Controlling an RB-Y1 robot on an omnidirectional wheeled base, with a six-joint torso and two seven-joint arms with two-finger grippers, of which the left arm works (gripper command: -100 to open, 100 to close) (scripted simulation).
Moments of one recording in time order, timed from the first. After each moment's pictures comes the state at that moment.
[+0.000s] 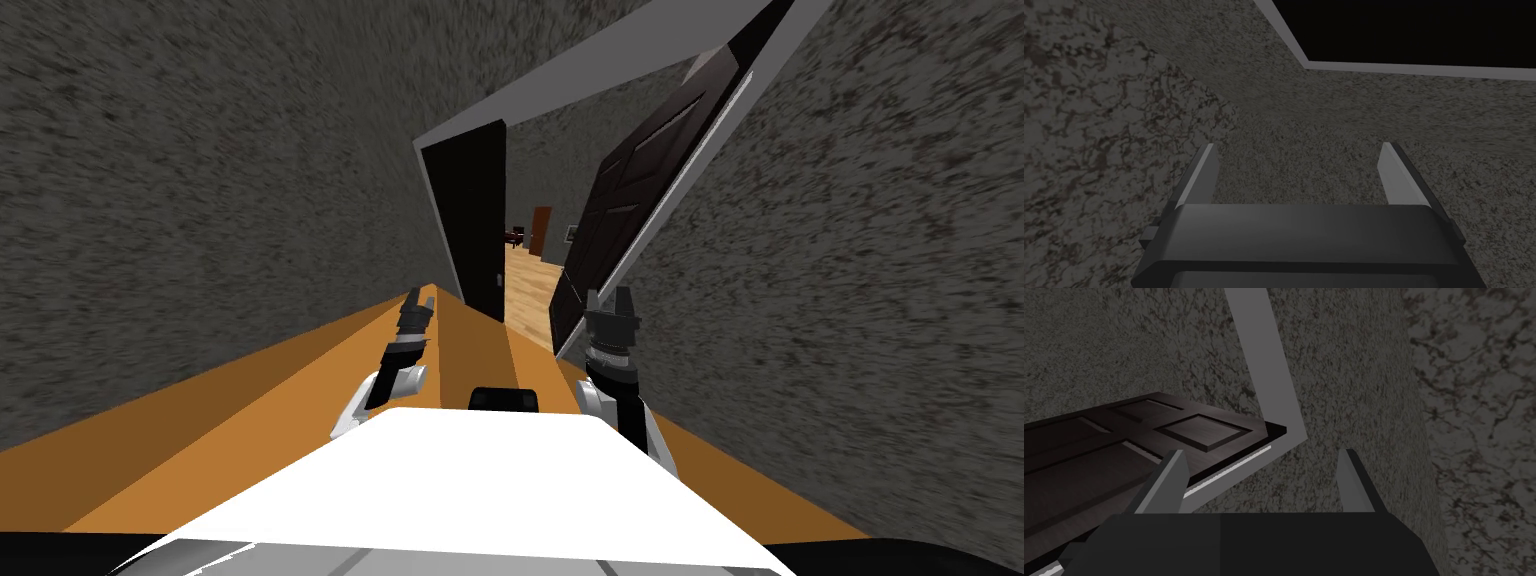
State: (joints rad) arm 0.41 0.08 0.14 -2.06 -0.10 -0.46 0.12
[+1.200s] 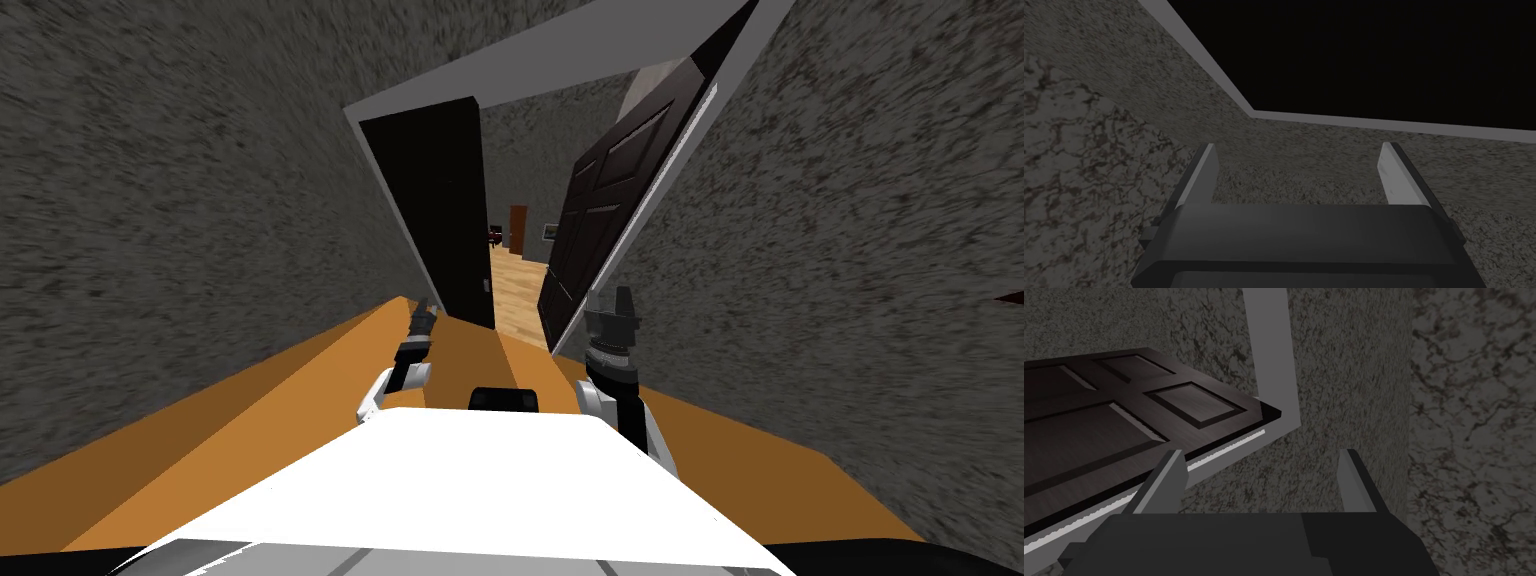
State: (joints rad) arm 0.28 0.09 0.21 -1.73 -0.11 -0.53 0.10
